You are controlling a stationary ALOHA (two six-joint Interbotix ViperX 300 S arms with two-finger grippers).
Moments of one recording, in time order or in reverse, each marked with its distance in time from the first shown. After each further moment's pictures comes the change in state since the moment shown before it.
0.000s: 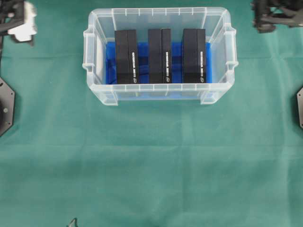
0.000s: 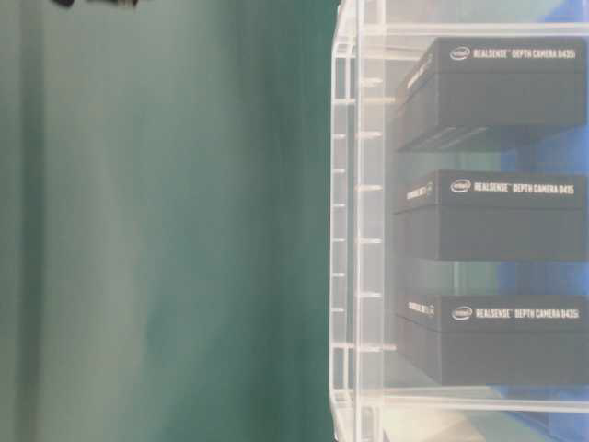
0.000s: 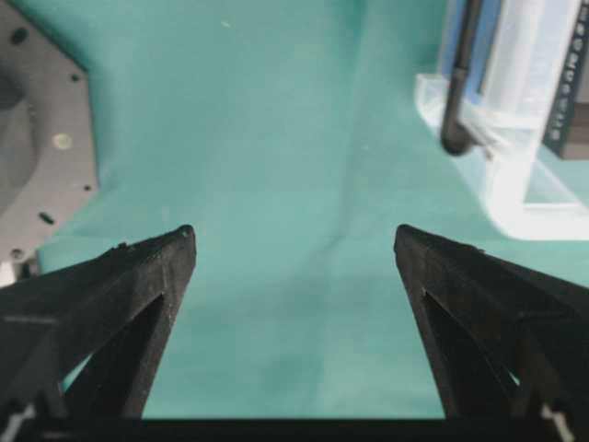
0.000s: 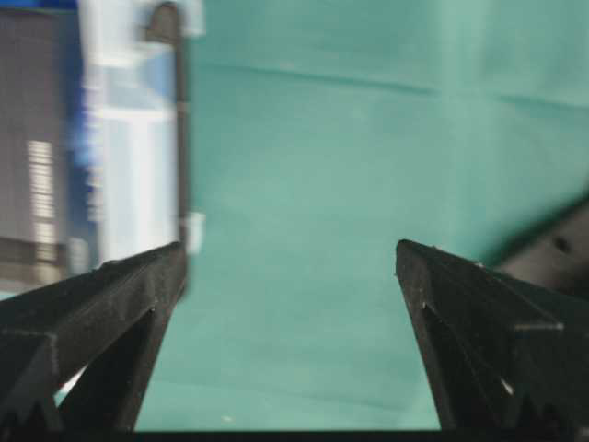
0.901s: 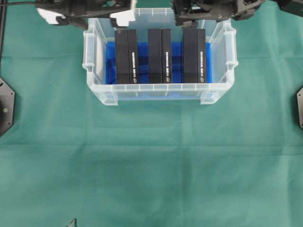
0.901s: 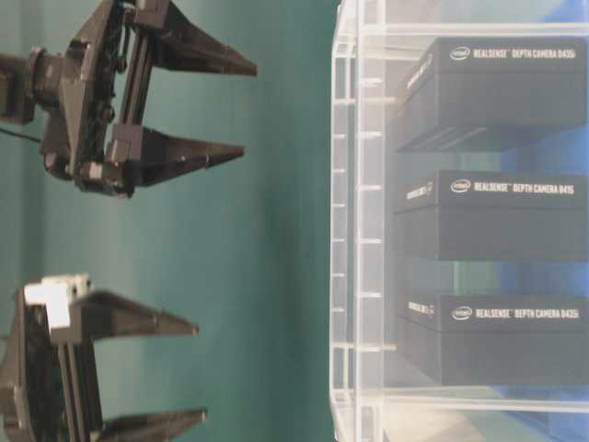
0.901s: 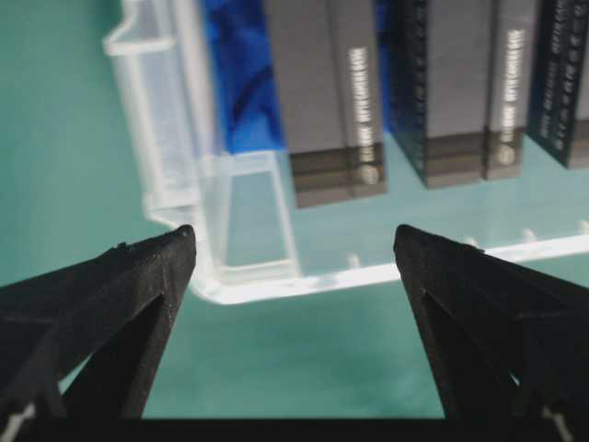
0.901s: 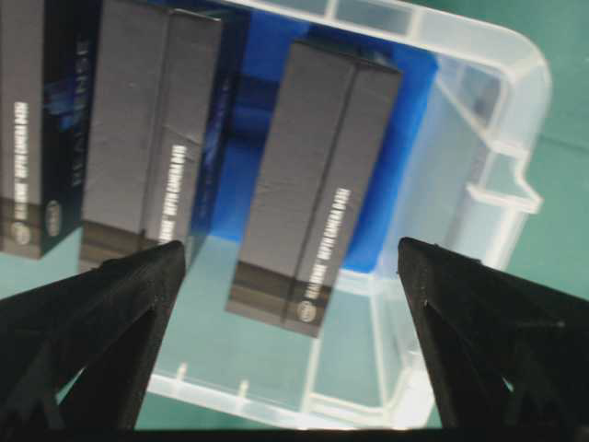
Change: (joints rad) left arm -0.054 0.503 -0.488 0.003 -0.037 0.098; right arm 0.074 0.388 -0.399 0.038 -0.031 -0.071
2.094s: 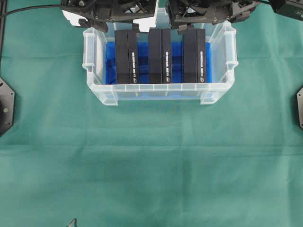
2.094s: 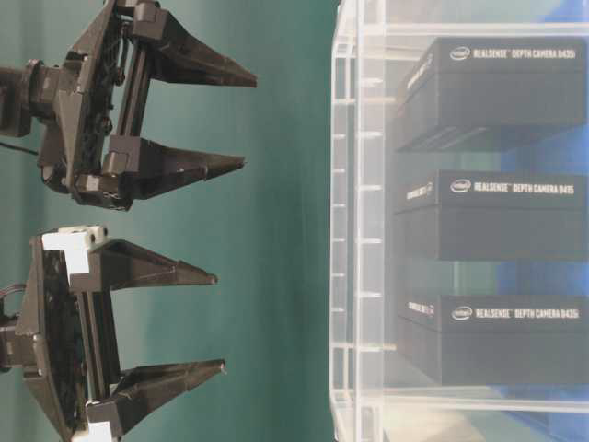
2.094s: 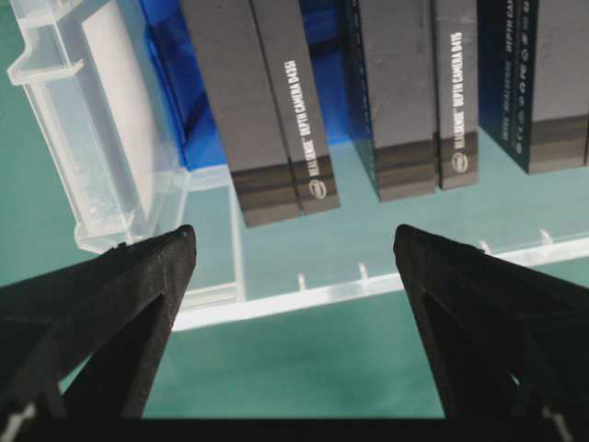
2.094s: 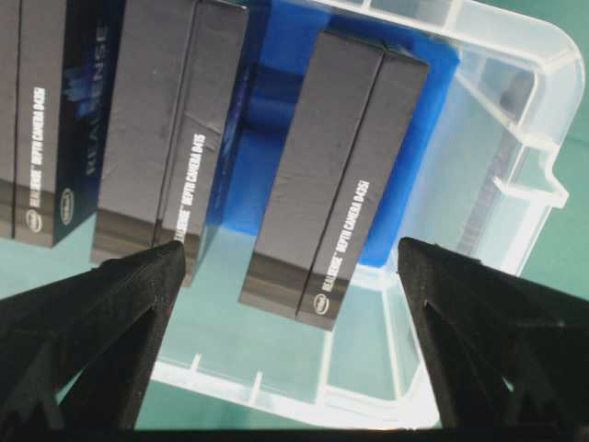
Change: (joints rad) left arm -0.021 0.094 -0.080 0.000 -0.009 0.025; right arm 0.017 0.014 -0.020 0.002 0.014 -0.002
